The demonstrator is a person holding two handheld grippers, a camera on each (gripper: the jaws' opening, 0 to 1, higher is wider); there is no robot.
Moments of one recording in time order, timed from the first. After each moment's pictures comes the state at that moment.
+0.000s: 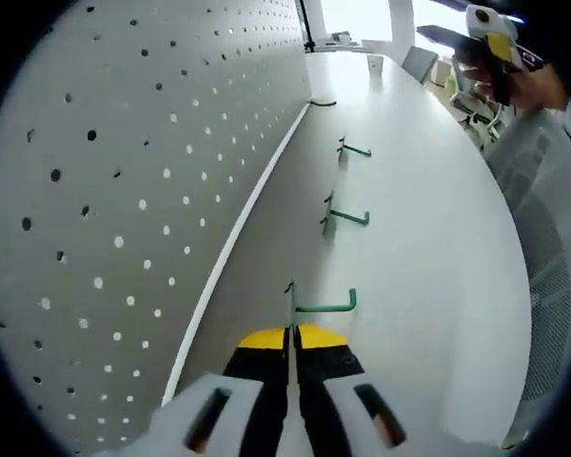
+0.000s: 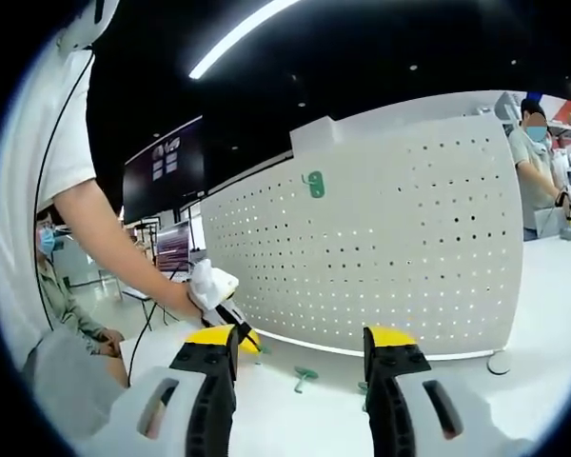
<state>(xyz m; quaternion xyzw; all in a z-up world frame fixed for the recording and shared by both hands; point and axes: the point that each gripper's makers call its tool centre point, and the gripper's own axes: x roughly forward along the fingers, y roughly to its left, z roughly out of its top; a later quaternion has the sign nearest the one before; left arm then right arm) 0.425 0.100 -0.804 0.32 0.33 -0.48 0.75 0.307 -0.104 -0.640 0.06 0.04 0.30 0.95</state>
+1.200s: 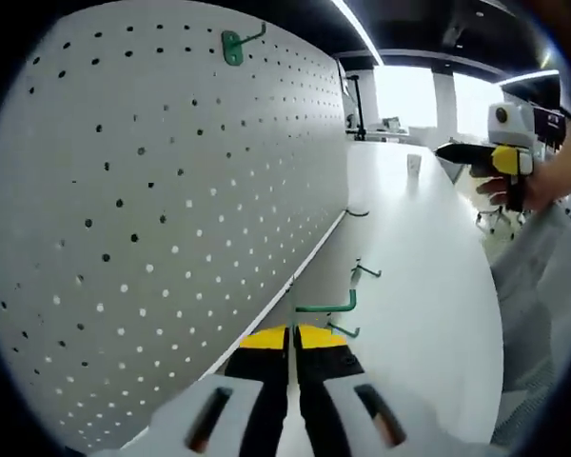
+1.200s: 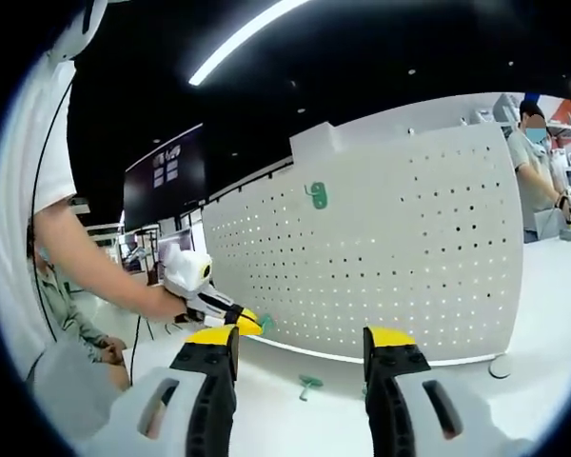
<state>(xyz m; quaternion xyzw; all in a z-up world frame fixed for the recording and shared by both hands) 0.412 0.064 -0.708 0.16 0.20 -0.45 0.86 0.304 -0.102 -0.626 0.08 0.02 0.30 0.95</state>
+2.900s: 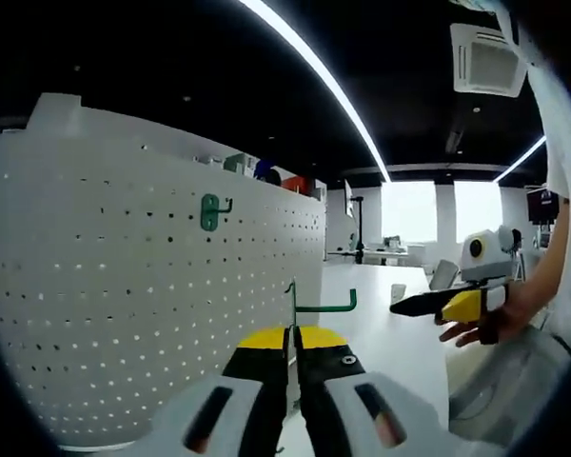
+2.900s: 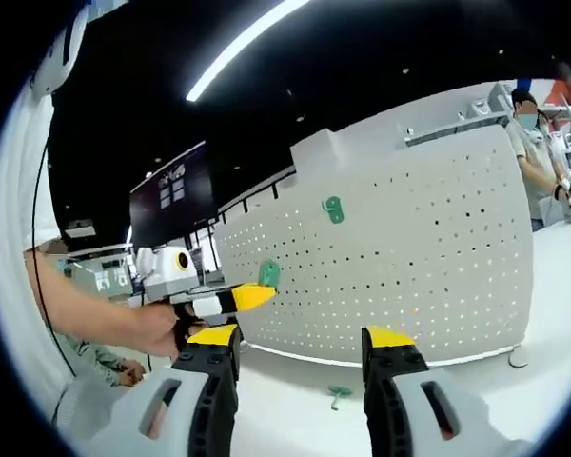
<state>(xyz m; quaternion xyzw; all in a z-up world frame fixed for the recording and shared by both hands) 0.363 0.012 -0.595 -0.03 0.01 -0.46 0.89 0.289 -0.083 -0.601 0.16 0.02 0.31 0.93</state>
